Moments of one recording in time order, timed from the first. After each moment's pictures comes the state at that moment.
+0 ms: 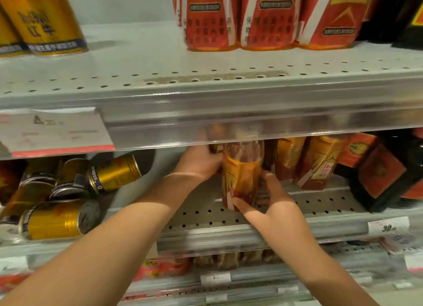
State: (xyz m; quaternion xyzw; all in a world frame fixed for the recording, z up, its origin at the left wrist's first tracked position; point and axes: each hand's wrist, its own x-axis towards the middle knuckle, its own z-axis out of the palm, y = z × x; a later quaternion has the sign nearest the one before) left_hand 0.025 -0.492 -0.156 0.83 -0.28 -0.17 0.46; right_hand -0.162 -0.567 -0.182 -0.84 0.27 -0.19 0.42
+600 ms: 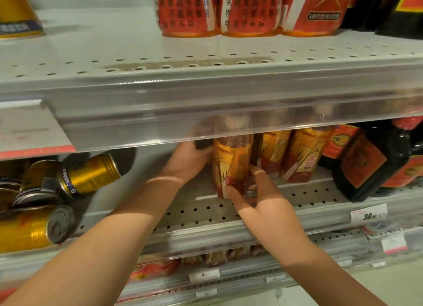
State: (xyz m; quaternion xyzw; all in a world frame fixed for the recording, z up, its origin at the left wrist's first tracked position) left_hand 0.038 -0.506 -0.181 0.74 -0.32 -0.17 0.57; right_hand -0.164 -0.573 -0.192 -0.87 0.29 -0.20 0.34
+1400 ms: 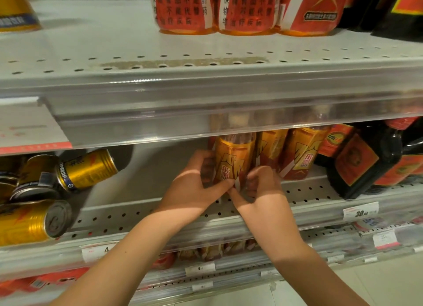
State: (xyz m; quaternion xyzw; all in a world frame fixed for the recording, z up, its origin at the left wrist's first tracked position) left_hand -0.034 -0.464 -0.183 0.79 -0.35 -0.17 0.48; right_hand -0.164 -0.570 -0.192 -0.85 0.30 -0.28 0.33
